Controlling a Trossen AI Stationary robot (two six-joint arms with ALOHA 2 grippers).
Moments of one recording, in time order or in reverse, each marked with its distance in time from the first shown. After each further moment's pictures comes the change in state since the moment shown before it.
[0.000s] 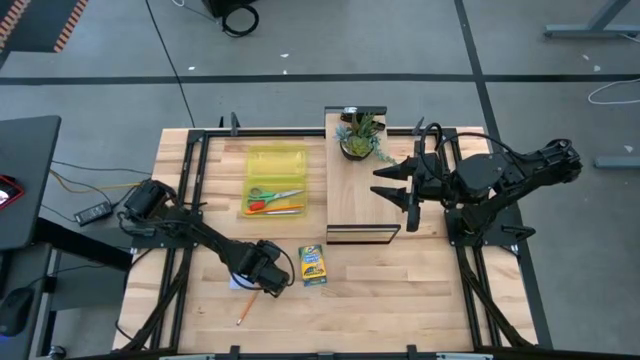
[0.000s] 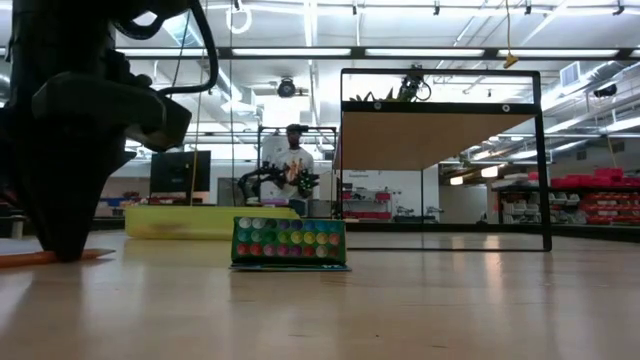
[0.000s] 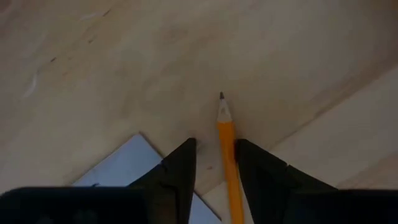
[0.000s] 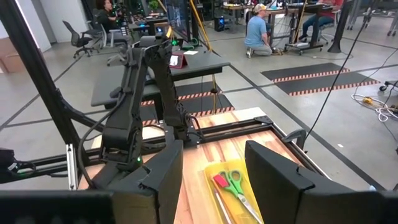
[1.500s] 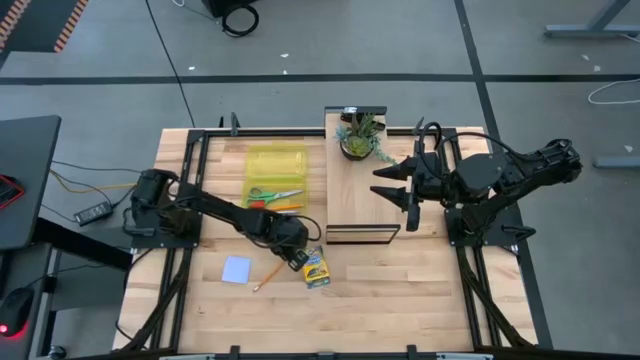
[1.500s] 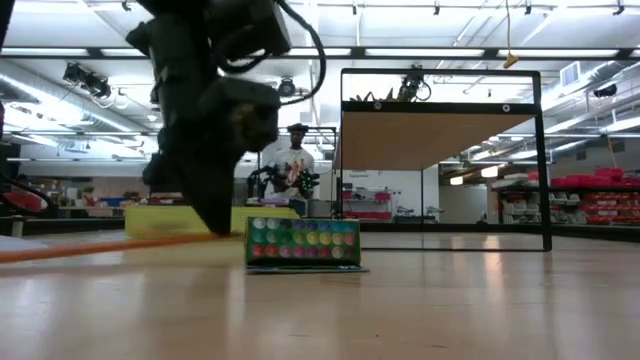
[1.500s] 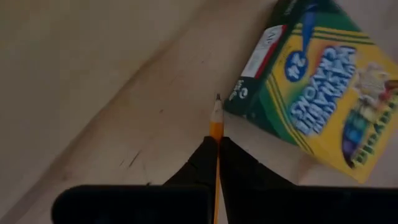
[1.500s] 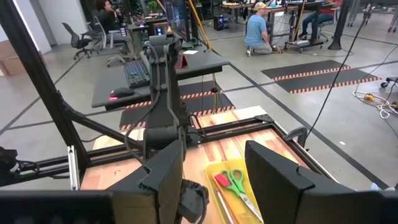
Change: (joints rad) left arm 0.301 -0.025 -0.003 0.240 0.082 0.422; right arm -0.001 0.000 0.000 -0.002 0.000 0.017
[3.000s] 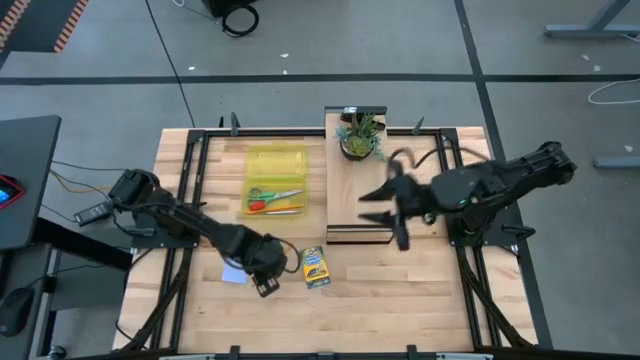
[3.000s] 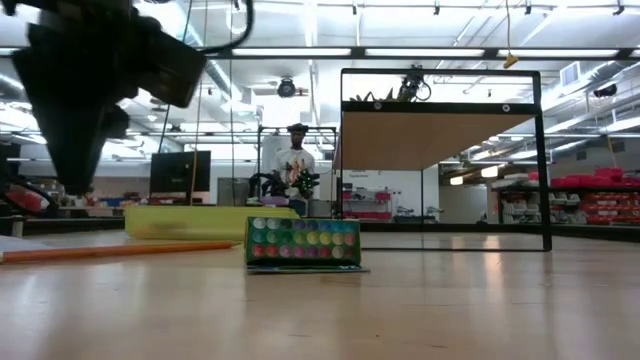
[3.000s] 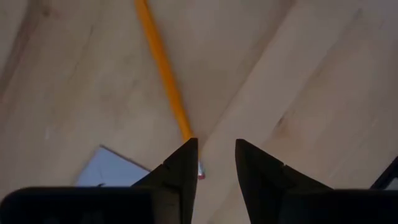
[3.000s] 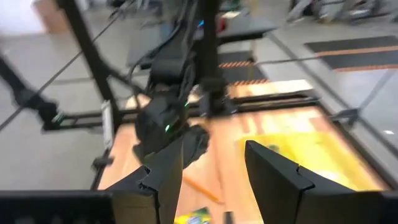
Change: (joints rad) left arm -0.227 -0.149 0.000 -0.277 0.052 -0.002; right arm -0.005 0.093 -0.001 -0.032 -0.196 0.006
